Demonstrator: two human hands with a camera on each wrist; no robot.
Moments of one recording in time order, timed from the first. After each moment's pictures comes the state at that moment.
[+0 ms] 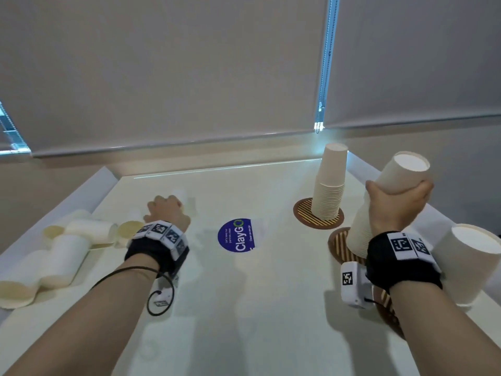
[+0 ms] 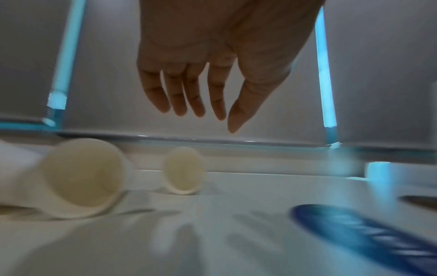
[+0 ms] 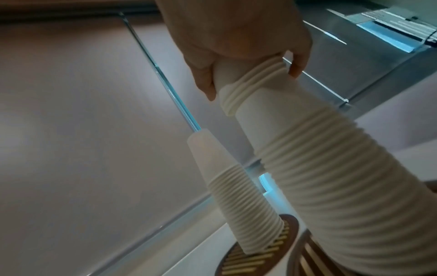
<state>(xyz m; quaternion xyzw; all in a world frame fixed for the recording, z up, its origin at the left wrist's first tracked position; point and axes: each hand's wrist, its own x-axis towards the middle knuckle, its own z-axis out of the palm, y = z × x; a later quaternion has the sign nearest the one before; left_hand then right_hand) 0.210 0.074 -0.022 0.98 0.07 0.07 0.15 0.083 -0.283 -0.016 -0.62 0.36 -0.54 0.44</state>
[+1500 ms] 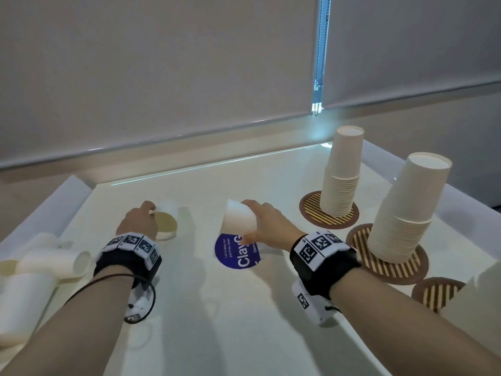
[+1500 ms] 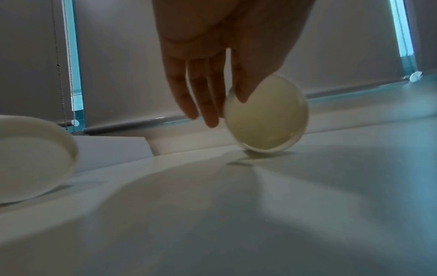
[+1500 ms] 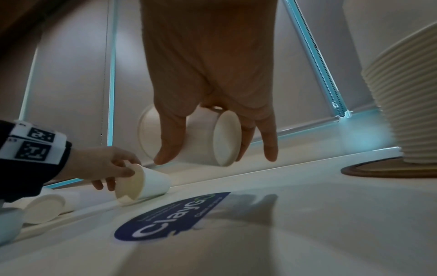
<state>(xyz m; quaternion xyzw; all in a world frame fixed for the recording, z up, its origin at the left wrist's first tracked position) 0.310 0.116 -0.068 0.98 0.01 0.11 0.16 0.196 -0.141 -0.067 -0.94 0.00 0.00 0.33</state>
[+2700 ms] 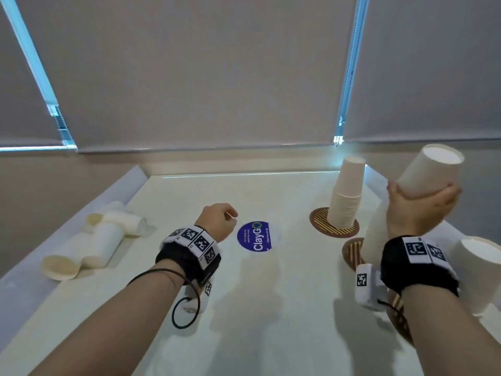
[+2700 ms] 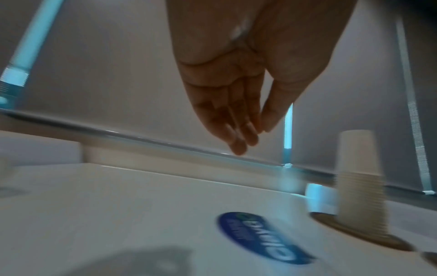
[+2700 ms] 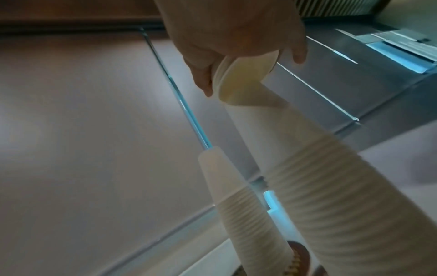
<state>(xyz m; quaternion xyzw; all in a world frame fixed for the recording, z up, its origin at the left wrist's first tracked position) 0.155 0.056 -0.015 0.94 -0.12 0.05 0.32 0.068 -0.270 0.012 -0.63 0.32 -0.58 0.41</state>
